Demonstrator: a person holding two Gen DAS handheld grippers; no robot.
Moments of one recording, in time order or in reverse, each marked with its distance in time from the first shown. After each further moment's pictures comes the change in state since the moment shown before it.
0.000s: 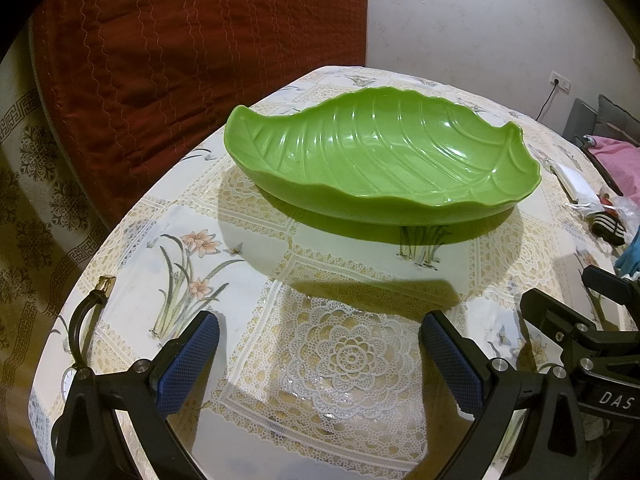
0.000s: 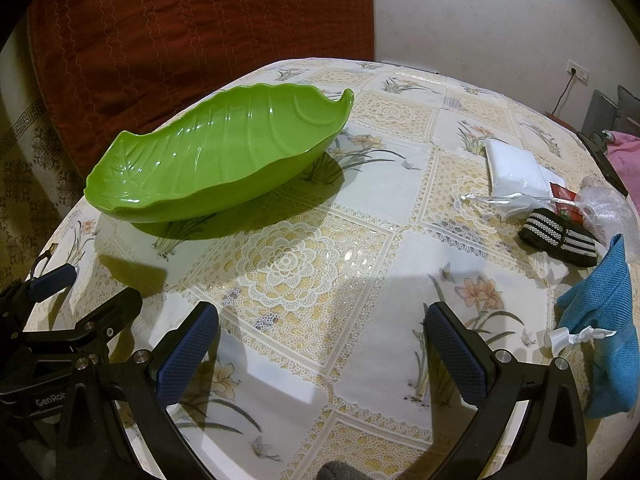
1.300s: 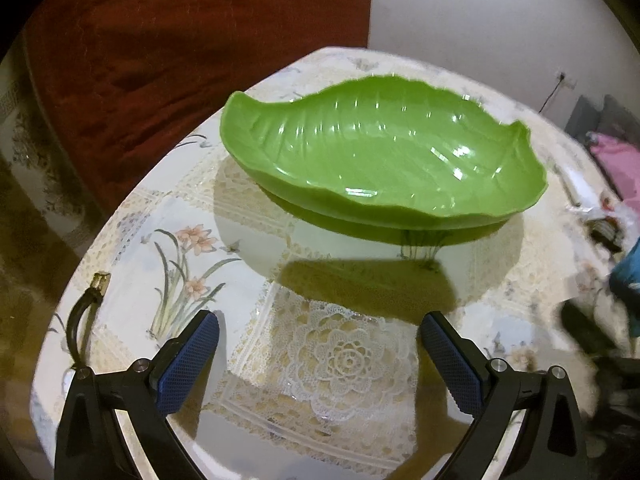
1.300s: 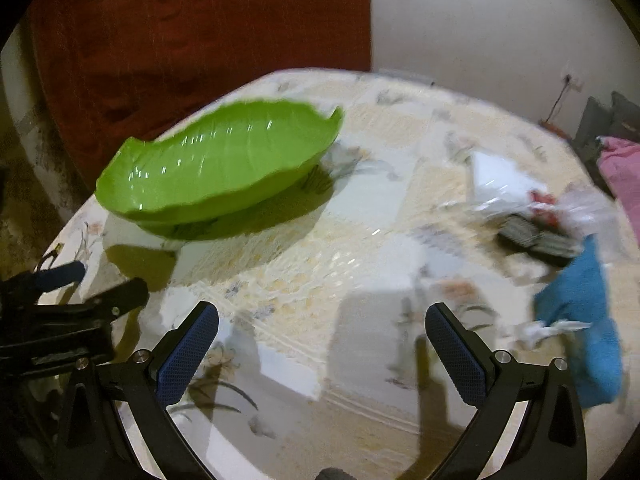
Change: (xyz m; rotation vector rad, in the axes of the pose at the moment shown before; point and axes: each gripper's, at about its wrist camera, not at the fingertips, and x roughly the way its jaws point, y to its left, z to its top) left arm 0.006 0.005 0.018 -0.016 0.105 0.001; right arm -0.027 -0.005 -0.003 -0.004 -0.063 -0.026
